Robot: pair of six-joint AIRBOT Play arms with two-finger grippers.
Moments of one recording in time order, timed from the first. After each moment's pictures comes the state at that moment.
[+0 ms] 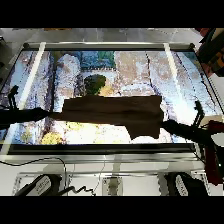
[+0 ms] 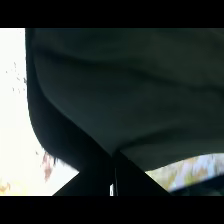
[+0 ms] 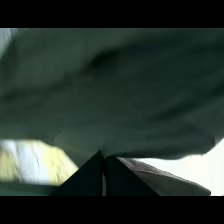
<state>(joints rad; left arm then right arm) 0.49 -1.09 0.85 0.75 -1.18 -0.90 -0.30 -0.60 0.48 -0.69 1.00 1.34</state>
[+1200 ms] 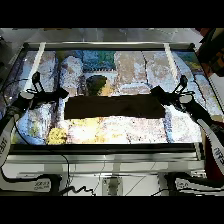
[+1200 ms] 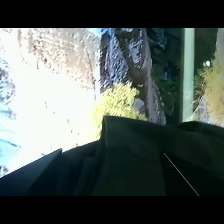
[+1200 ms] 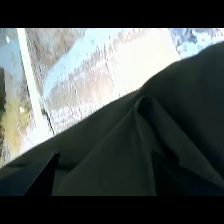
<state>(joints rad) 0.20 -1.51 1.06 0.72 -0.65 -0.99 -0.05 -1.40 0.93 -0.73 0.44 1.38</state>
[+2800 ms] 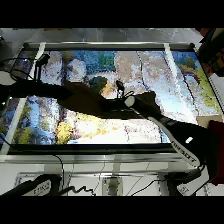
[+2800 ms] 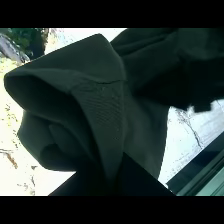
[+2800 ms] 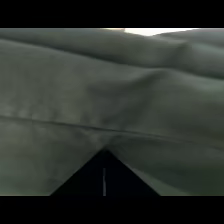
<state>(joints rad) 0.09 -1.23 1.29 0.84 -1.28 -0.92 0.59 -1.74 1.32 -0.71 0.55 1.54</state>
